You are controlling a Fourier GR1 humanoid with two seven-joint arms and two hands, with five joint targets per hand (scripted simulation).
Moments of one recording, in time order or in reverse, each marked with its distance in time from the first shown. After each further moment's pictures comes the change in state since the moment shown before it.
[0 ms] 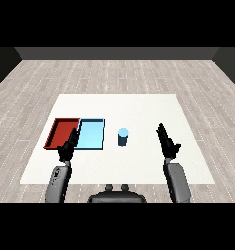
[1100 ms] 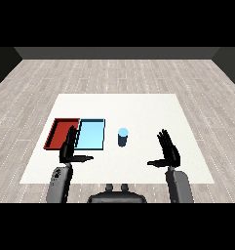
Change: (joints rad) left arm 0.017 -0.042 0.022 -0.025 0.034 -0.065 -0.309; right arm 0.125 0.025 -0.055 -0.030 -0.204 0.254 -0.194
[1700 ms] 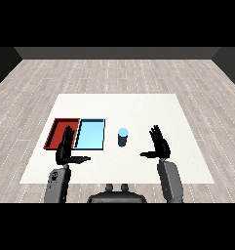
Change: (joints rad) left arm 0.029 0.000 0.022 -0.063 0.037 -0.014 0.024; right arm -0.159 0.063 -0.002 0.197 -0.002 -0.054 0.024
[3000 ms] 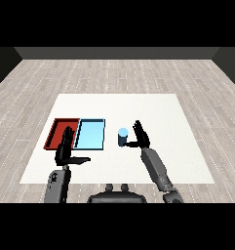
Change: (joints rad) left arm 0.020 -0.014 -0.006 -0.046 -0.009 0.001 0.033; right arm -0.331 0.034 0.154 0.501 -0.118 -0.182 -0.151
